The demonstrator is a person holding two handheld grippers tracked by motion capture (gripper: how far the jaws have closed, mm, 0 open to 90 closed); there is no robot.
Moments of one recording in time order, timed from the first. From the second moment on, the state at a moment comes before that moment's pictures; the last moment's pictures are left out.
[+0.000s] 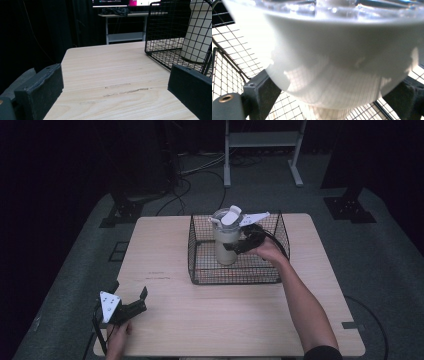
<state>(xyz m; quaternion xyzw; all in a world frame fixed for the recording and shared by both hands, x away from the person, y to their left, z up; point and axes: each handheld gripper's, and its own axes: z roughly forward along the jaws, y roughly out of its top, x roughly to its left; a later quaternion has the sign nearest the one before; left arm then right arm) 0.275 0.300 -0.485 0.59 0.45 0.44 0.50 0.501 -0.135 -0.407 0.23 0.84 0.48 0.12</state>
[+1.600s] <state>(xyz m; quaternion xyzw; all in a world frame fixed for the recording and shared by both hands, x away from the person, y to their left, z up) 0.274 0.298 -0.485 0.60 0.44 0.44 0.50 0.454 -0.168 -0.376 0.30 0.82 0.48 0.14</state>
